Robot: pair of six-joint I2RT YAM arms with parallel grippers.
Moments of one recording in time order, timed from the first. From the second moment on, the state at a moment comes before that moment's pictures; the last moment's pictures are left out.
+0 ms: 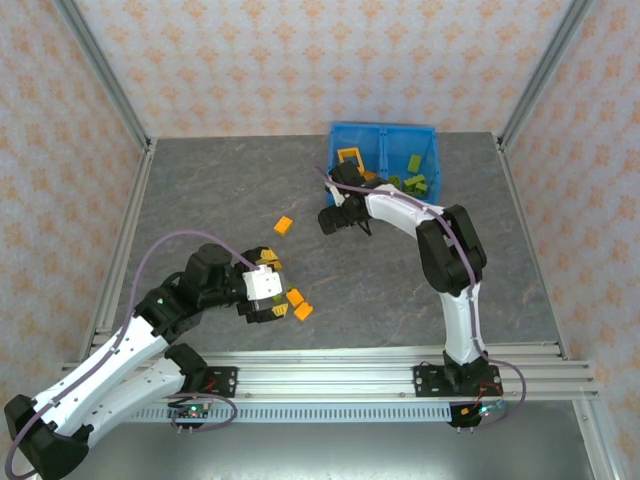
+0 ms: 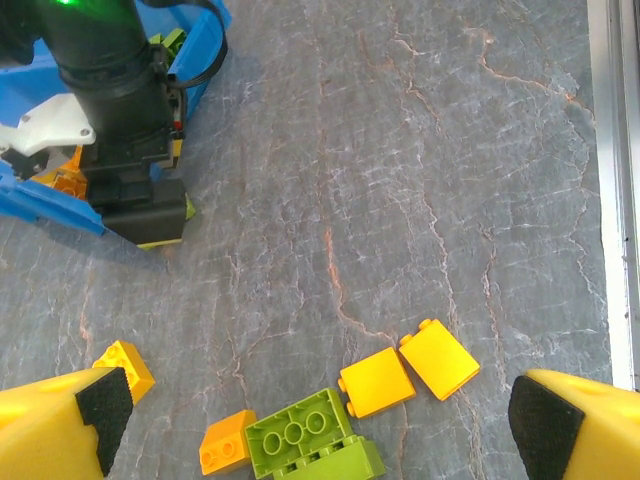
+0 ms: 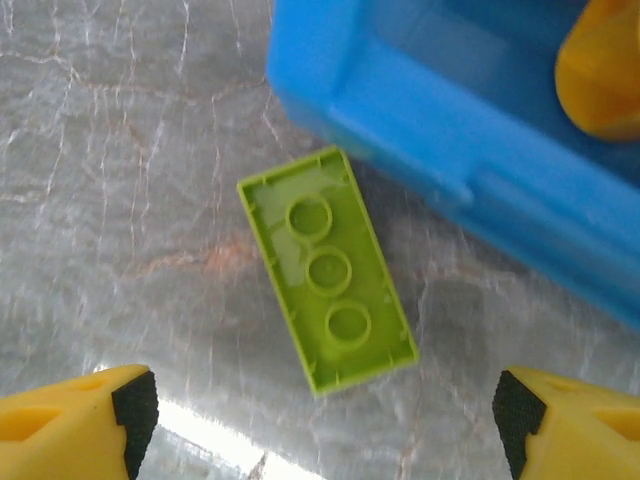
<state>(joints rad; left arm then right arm) -0.60 0.71 0.64 -0.55 0.32 0.67 0.55 2.11 1.61 -0.63 -0.01 0.06</state>
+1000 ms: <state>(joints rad) -0.60 0.62 0.59 -0.44 0.31 0.63 0.56 1.71 1.36 -0.54 0.01 0.20</state>
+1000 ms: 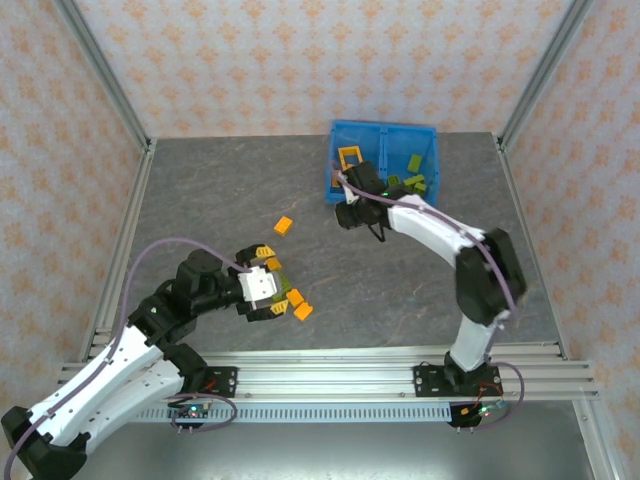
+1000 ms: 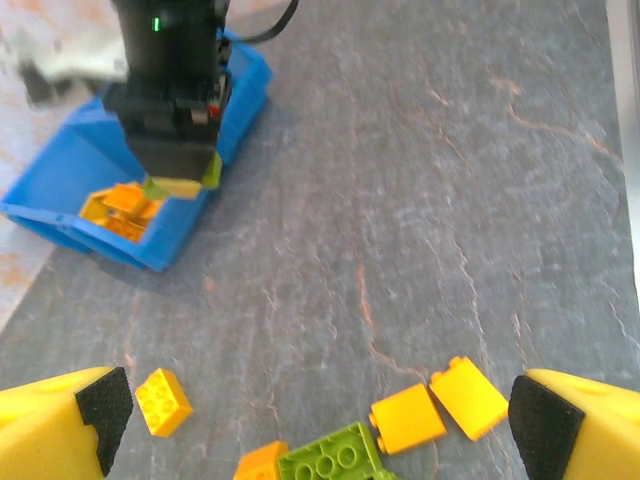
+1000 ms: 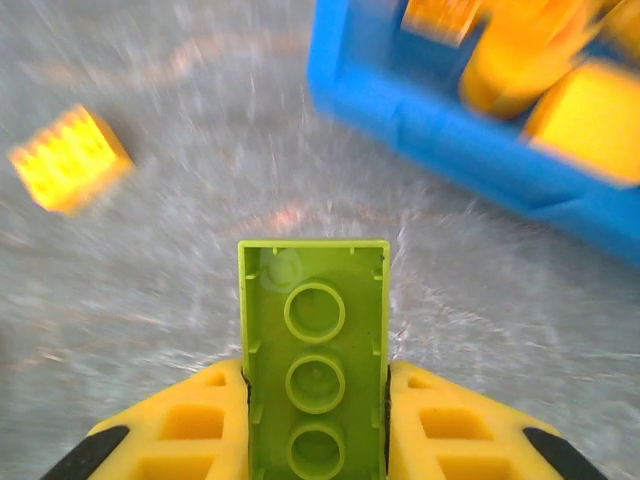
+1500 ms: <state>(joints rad) -0.57 0.61 0.64 -0.34 -0.02 0.28 0.18 1.93 1.73 -0.54 0.15 0.43</state>
